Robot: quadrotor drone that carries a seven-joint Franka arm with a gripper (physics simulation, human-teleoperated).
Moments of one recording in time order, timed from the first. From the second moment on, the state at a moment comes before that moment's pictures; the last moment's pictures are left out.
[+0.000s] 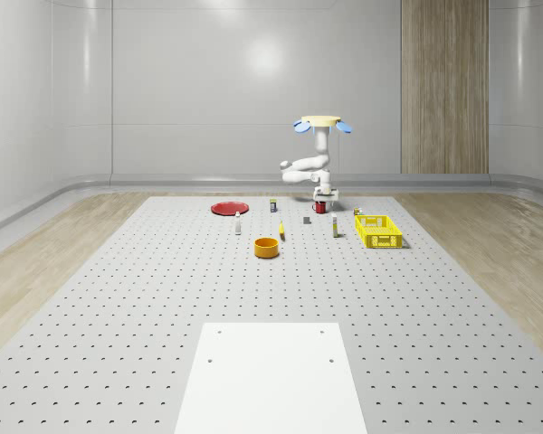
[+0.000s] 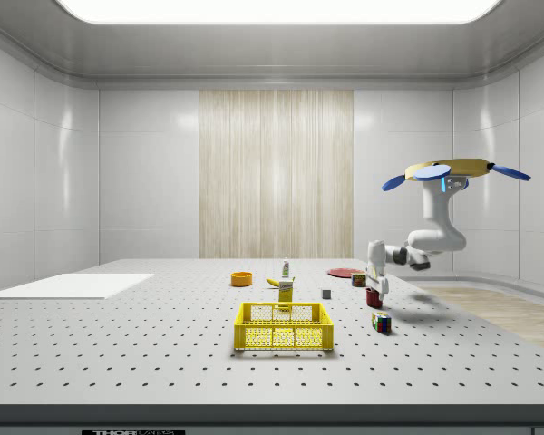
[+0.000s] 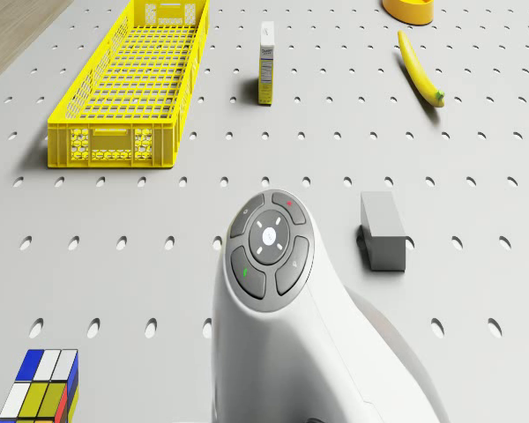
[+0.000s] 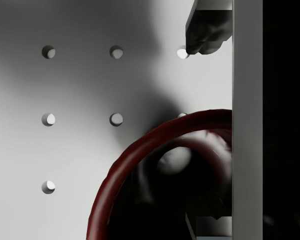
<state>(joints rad) -1.08 -1.30 1.21 -2.86 -1.99 1.40 1.60</state>
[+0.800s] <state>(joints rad) -1.10 -1.34 1.20 -2.85 -1.99 1.45 1.62</state>
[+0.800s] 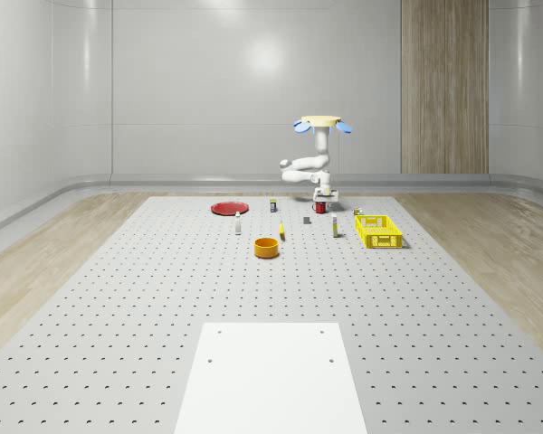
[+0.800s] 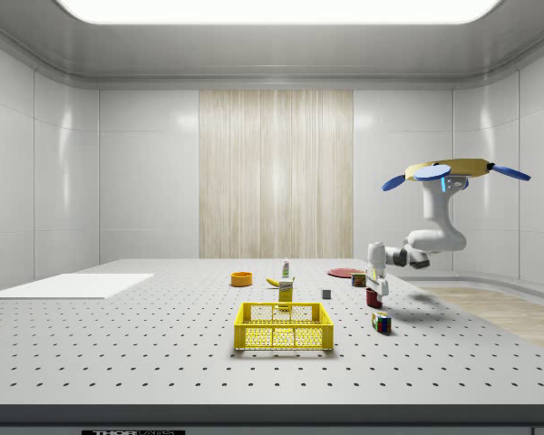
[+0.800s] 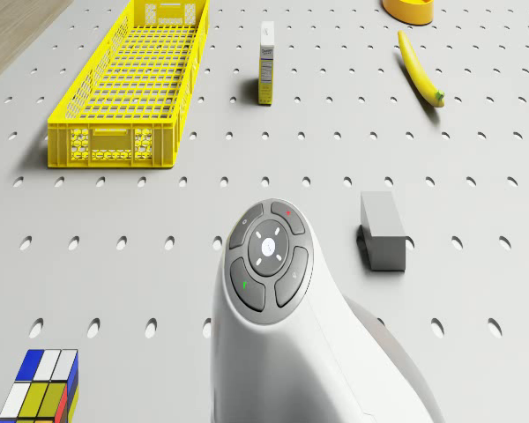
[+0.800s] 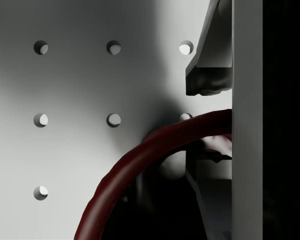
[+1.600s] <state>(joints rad) -1.12 -1.36 1.30 -2.87 -1.88 1.44 1.64</state>
